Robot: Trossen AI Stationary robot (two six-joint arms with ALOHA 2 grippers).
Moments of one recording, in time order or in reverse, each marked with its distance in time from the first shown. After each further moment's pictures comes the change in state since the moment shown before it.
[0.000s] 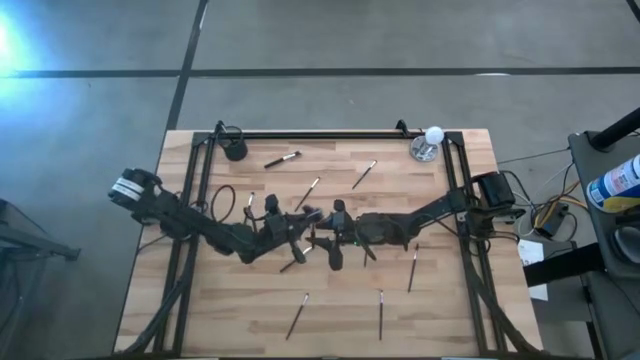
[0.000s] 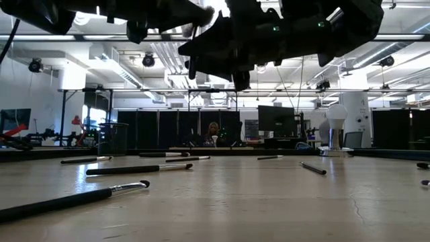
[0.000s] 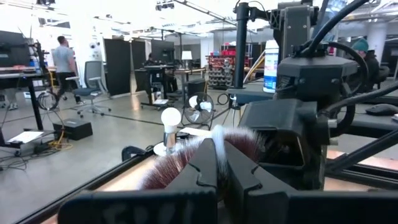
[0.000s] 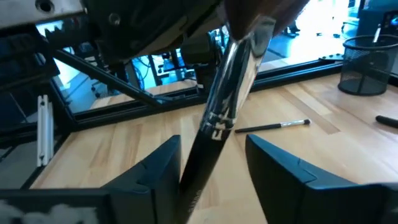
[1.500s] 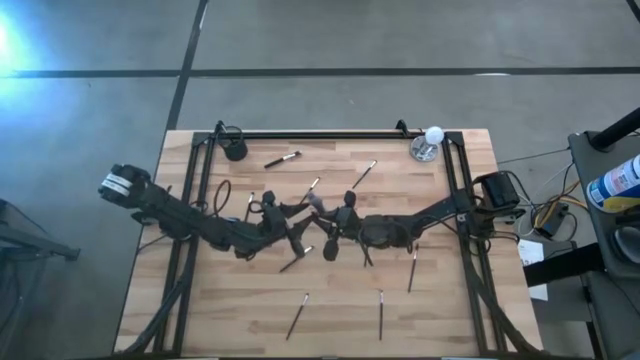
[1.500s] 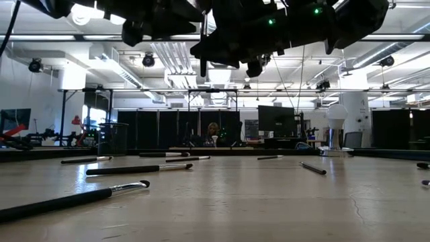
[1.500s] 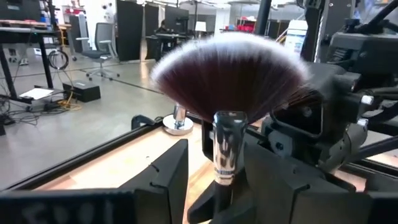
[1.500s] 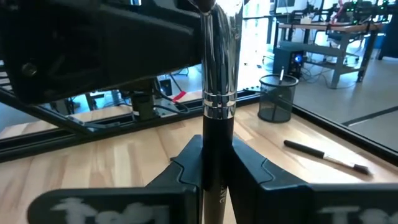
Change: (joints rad) left arm 0.022 -0.106 0.041 -0.339 -0.047 -0.245; right arm 0.030 -0.027 0.015 0.010 0.318 -0.119
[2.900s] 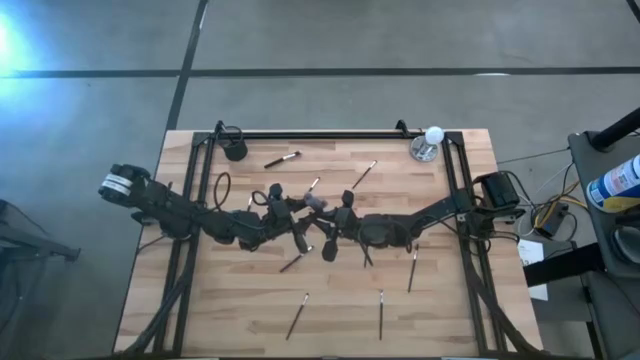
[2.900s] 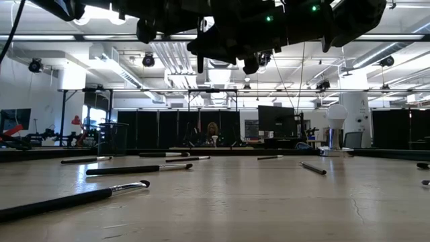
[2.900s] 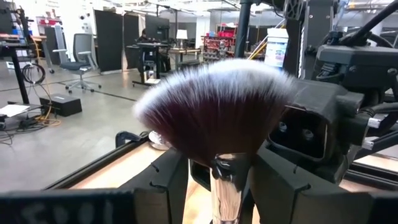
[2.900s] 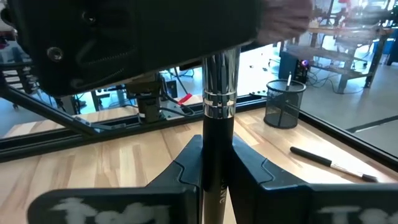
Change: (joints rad) left arm 0.081 0.001 0.021 0.031 0.155 0.071; right arm 0.006 0.000 0.018 -0.003 -0.038 -0.026
